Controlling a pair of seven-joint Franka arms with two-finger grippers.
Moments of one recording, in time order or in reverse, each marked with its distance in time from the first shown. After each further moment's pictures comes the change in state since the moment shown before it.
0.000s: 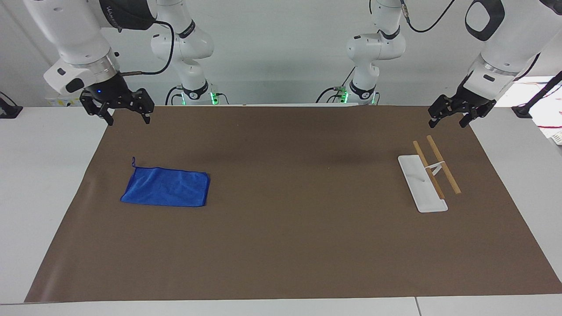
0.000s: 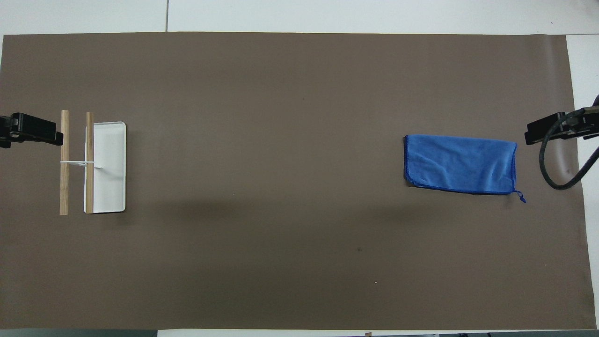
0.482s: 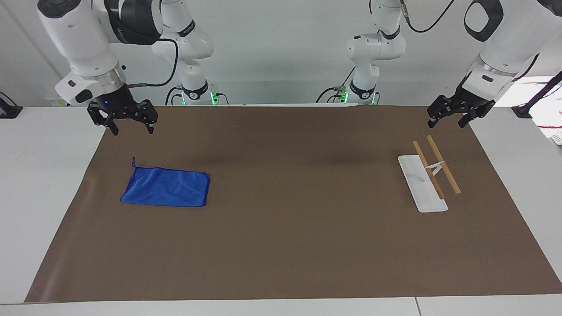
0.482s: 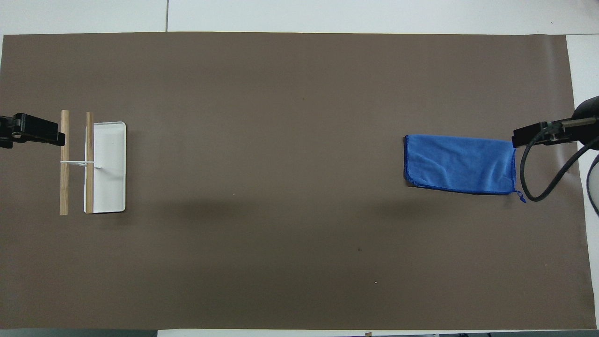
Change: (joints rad) left arm -0.001 0.000 -0.004 -0.002 0.000 0.000 0.000; right arm -0.011 -0.091 0.000 -0.271 0.002 0.268 0.000
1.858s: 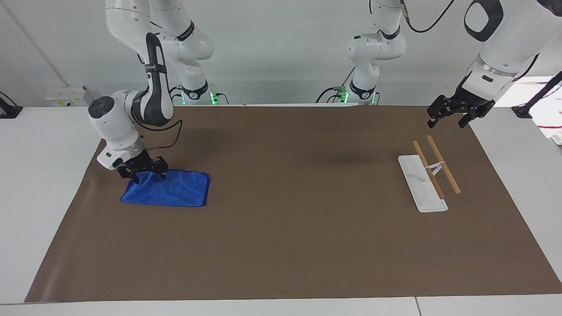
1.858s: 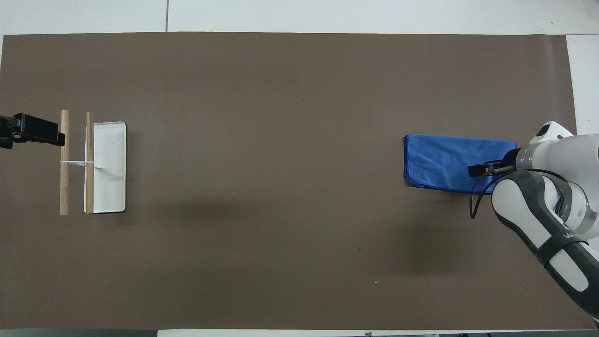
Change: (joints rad) left arm 0.001 0.000 0.001 -0.001 0.000 0.000 0.000; right arm -0.136 0.193 -0.002 -0.476 0.123 0.680 -0.293
